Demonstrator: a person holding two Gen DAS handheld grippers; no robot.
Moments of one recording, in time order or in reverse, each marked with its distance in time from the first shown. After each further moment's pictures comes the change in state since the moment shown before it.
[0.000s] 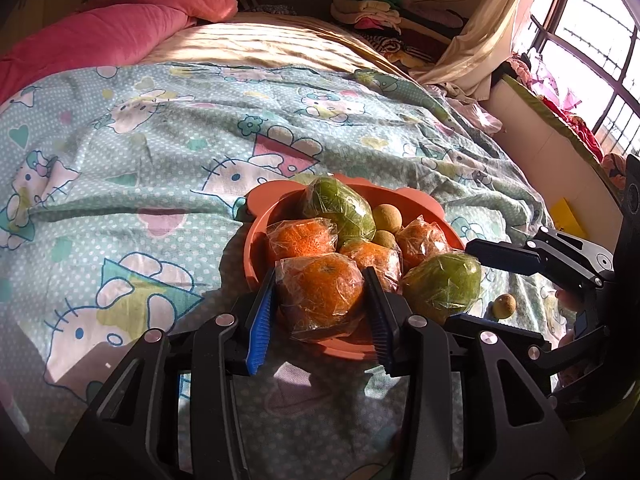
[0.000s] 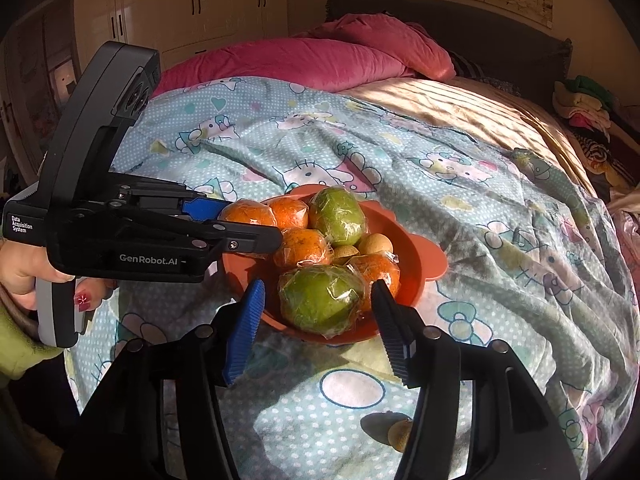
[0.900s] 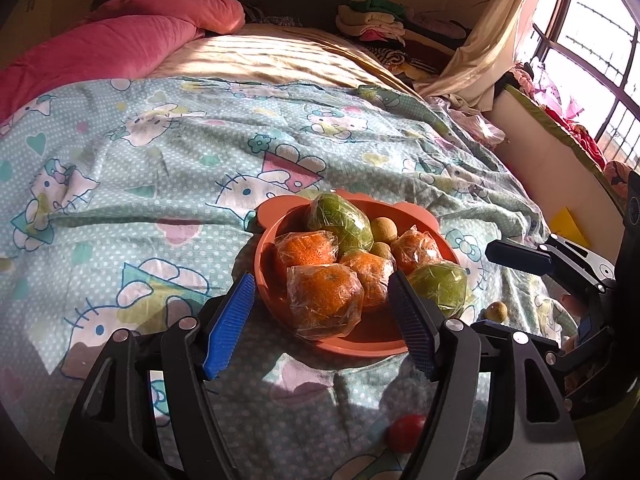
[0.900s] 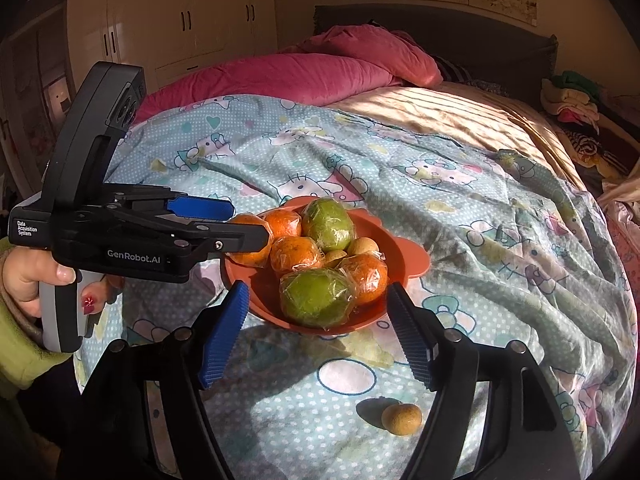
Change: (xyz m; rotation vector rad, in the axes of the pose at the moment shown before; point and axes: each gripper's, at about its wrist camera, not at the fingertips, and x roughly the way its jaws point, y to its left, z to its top) left arm -0.020 -0.002 0.001 -0.007 -0.048 0.022; right arm -0.021 -0.003 -0.003 0.040 -0.044 -0.018
